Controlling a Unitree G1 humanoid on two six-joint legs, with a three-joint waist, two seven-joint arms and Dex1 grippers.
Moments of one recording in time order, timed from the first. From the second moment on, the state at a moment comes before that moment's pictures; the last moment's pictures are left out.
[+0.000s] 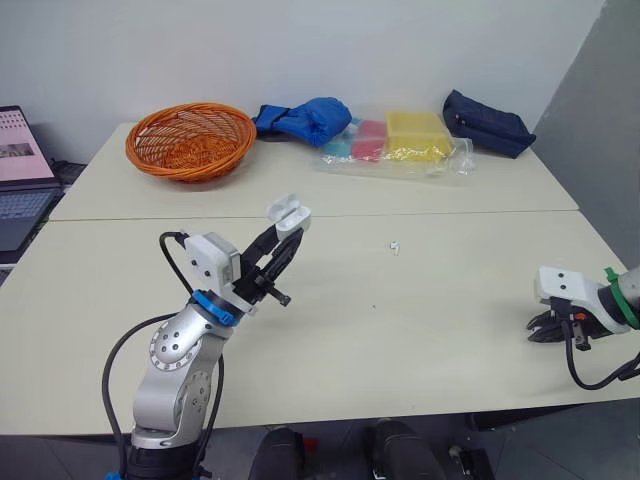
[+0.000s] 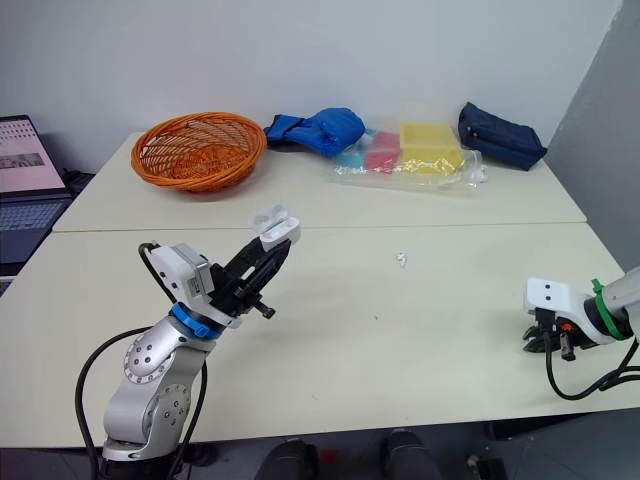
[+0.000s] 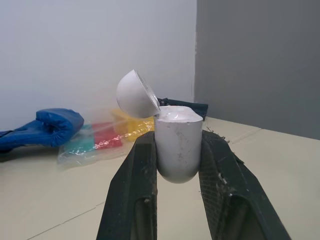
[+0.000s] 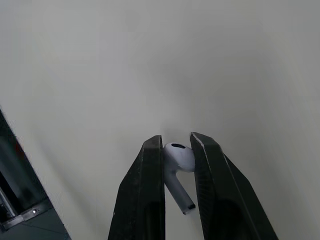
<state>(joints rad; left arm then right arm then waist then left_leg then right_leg) -0.08 0.28 0.09 -0.44 -0.42 0.14 -0.54 -0.37 -1.18 0.20 0.21 0.02 0.32 1.43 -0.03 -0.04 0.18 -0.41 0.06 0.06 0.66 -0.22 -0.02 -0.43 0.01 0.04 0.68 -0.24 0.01</state>
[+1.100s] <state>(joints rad) -0.07 0.32 0.08 -0.46 -0.44 0.17 -0.54 -0.37 -1.21 0.20 0.20 0.01 0.30 1.46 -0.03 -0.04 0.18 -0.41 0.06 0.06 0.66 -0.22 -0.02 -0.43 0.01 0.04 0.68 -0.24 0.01</state>
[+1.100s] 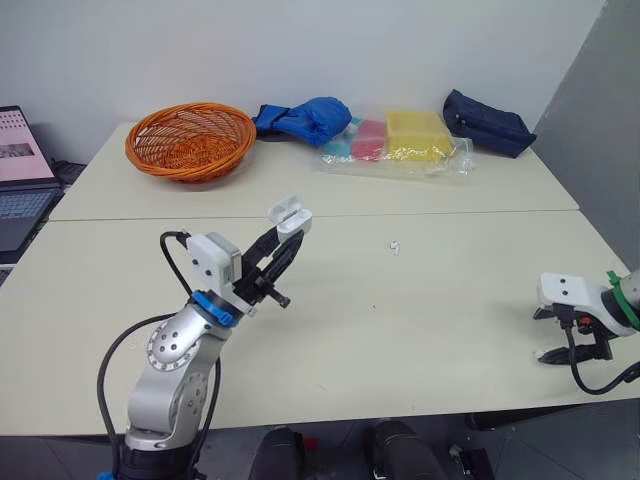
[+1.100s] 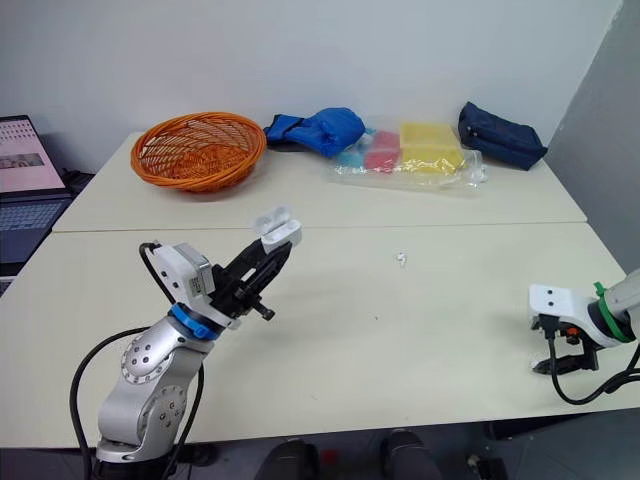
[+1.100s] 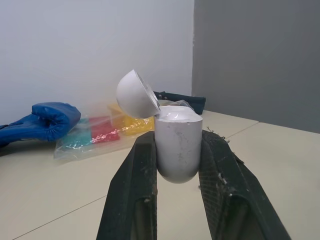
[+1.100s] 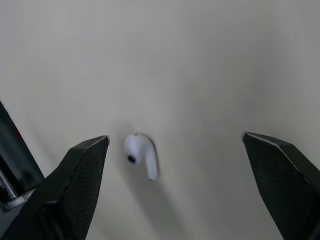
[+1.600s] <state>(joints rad) -0.07 0.33 0.08 -0.47 -0.45 0.17 -0.54 -0.22 -1.27 0.14 0.16 0.04 0.18 1.46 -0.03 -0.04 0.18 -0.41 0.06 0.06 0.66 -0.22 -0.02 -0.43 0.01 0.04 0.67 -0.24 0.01</state>
